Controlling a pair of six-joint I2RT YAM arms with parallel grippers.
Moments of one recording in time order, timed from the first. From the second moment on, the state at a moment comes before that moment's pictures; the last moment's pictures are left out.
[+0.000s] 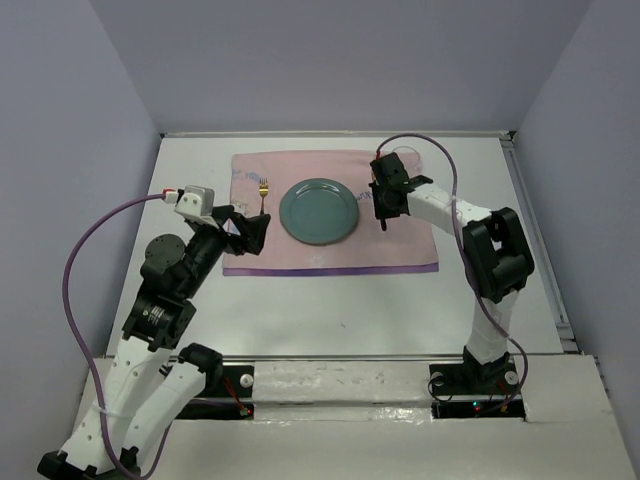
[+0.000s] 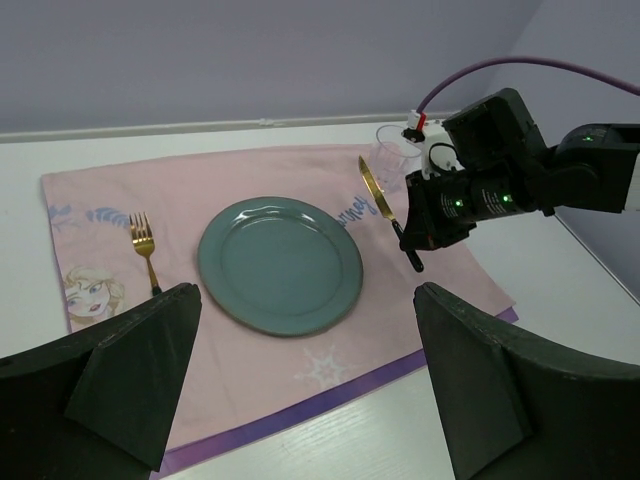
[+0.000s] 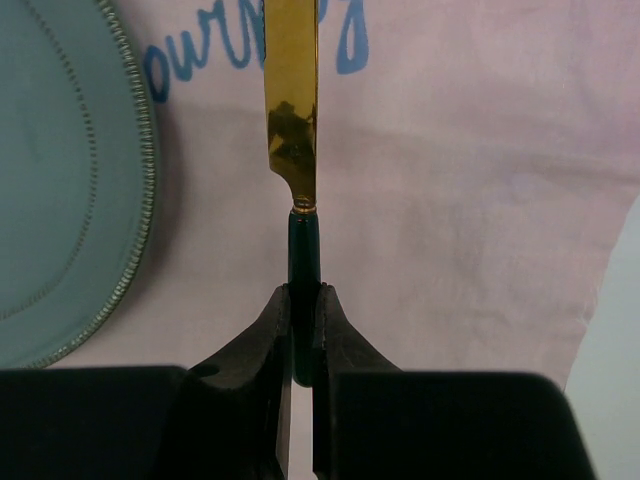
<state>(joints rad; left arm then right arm) -0.40 0.59 0.77 -0.17 0.05 -0.26 0.46 1.93 1.44 -0.46 0.24 0.25</state>
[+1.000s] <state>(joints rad) -0.40 0.63 0.77 -0.17 0.05 -0.26 0.39 2.05 1.48 -0.42 0.12 0.34</state>
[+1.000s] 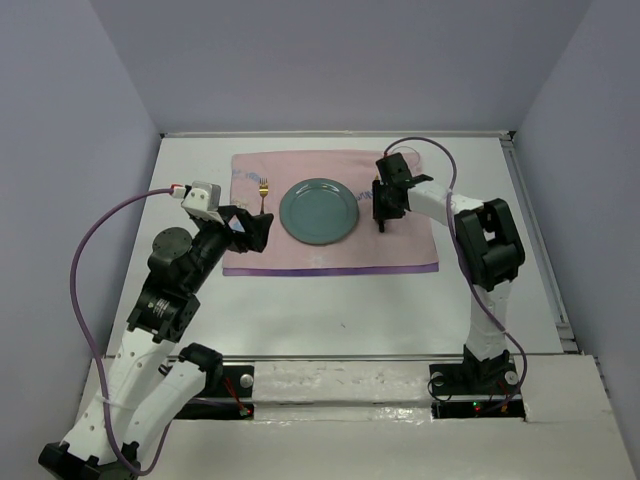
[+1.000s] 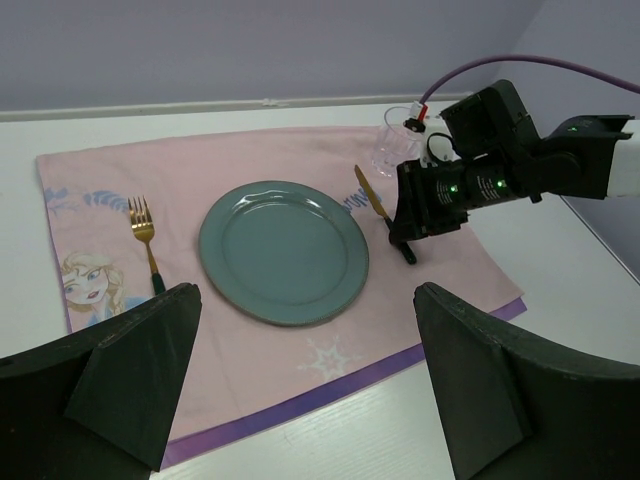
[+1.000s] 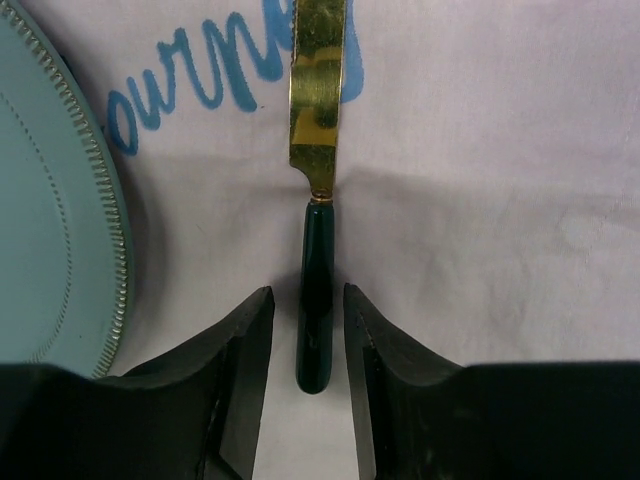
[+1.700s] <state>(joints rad) -0.40 0.61 0.77 -0.18 -0.01 -0.25 0.39 1.17 0.99 -0.14 -0.18 0.33</state>
